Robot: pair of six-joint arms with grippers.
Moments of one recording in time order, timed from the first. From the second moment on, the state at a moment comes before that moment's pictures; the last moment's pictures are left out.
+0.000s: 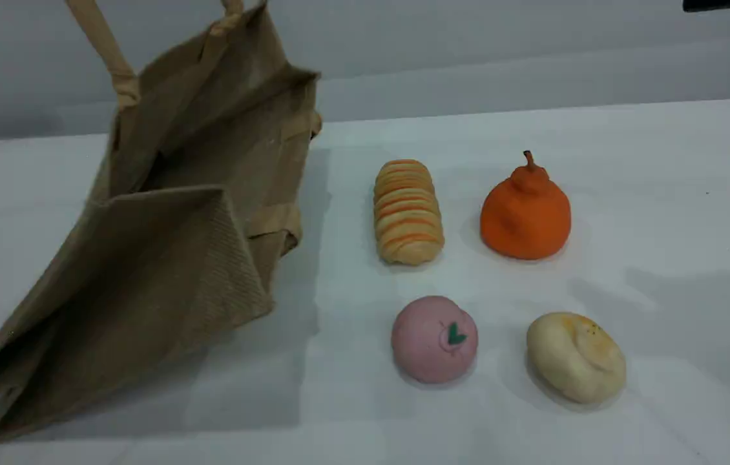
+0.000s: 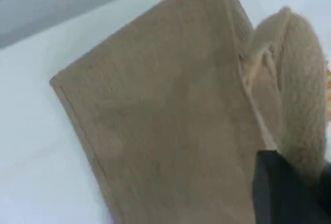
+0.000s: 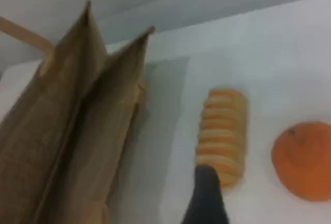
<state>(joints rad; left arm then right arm) -0.15 1.85 -1.96 -0.21 1.22 0.34 0.02 1.43 -0.78 1.46 0.45 -1.06</state>
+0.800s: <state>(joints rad) -0.15 1.83 -1.96 -0.35 1.22 0.56 0.09 1.76 -0.88 1.74 0.54 -1.44</state>
